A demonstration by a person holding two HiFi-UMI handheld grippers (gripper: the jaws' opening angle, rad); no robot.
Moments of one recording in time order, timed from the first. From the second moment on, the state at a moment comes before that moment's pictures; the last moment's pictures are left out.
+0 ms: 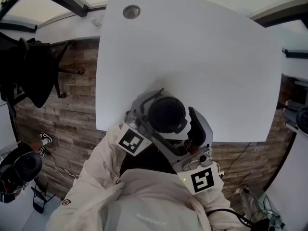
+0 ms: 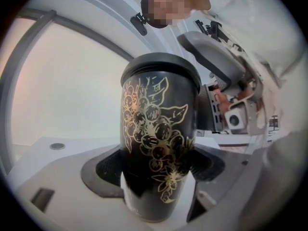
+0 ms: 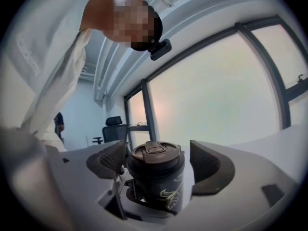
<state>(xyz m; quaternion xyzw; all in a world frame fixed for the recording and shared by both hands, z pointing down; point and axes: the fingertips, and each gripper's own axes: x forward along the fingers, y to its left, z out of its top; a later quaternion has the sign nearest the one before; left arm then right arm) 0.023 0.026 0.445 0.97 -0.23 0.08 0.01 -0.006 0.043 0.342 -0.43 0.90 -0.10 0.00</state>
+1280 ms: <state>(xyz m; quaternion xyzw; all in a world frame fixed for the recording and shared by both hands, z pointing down) 0.015 0.031 0.455 0.98 -0.18 0.09 0.03 -0.029 0.038 0.351 -0.31 0.95 -0.05 -0.02</state>
